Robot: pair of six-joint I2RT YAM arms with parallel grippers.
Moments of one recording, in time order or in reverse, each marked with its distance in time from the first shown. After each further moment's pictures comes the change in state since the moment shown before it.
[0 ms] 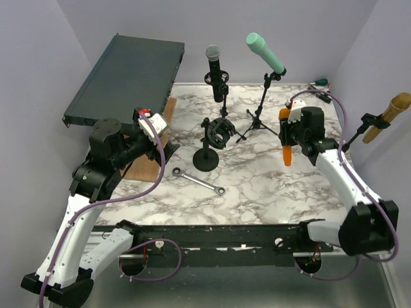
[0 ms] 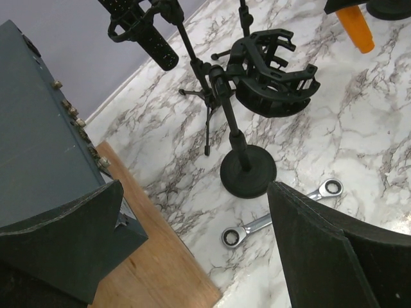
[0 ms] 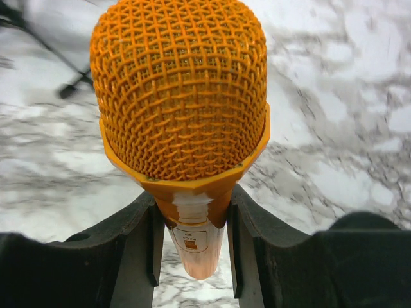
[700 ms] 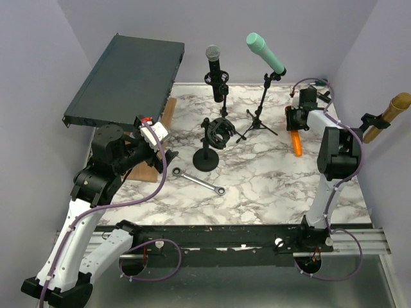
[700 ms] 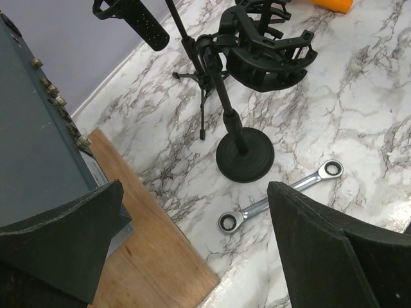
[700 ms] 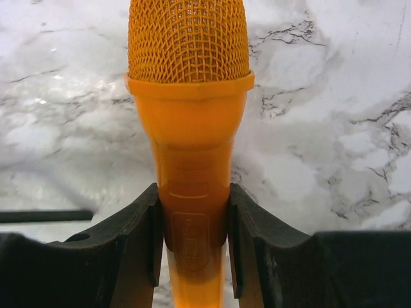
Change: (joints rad) left arm 0.000 -0.048 -0.076 -0.022 -0.002 0.039; right arm -0.228 0.806 0.498 -0.038 0.023 -0.031
